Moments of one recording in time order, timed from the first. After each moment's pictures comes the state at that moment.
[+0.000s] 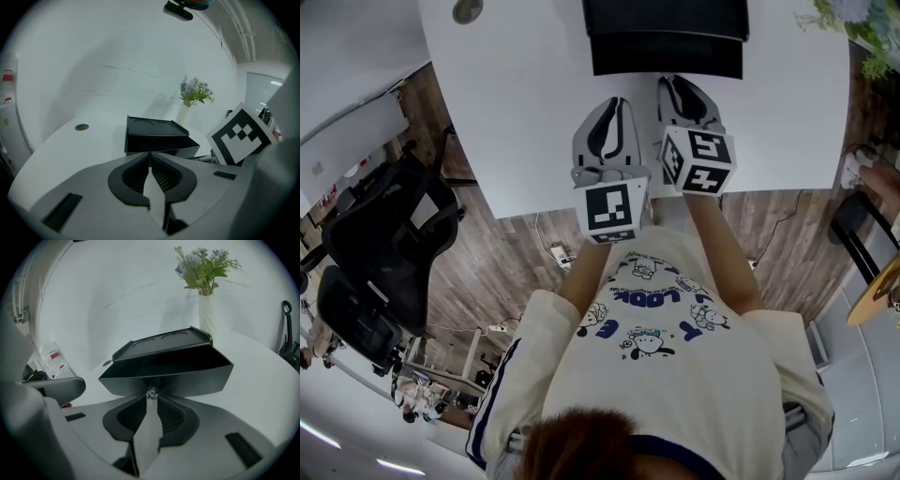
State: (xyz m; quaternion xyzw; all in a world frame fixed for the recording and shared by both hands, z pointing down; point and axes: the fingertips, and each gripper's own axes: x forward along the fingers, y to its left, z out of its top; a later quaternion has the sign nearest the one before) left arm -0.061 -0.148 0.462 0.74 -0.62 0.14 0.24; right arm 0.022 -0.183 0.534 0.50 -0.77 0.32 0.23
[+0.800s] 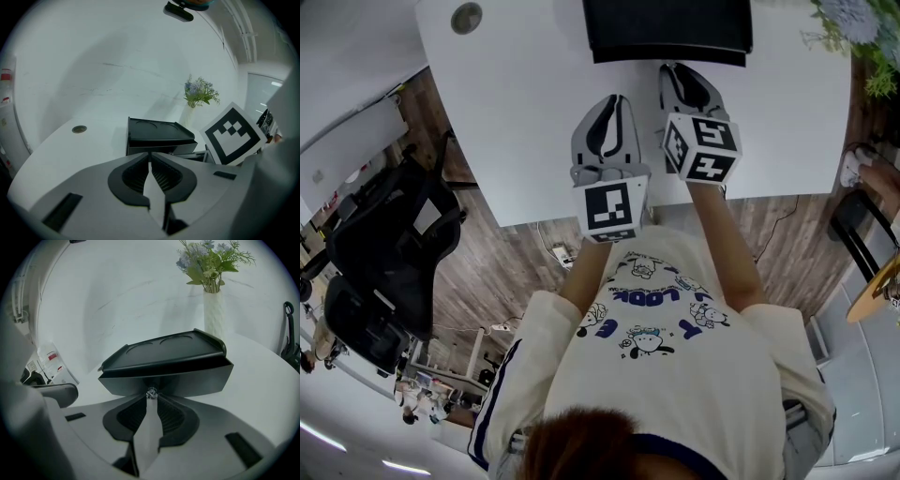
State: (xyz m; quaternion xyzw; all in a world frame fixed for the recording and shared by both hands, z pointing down) left arm -0.069 -0.174 0.464 0.74 -0.62 0.14 0.24; right arm 0.016 -0.226 0.535 0.50 -0.78 0.31 0.22
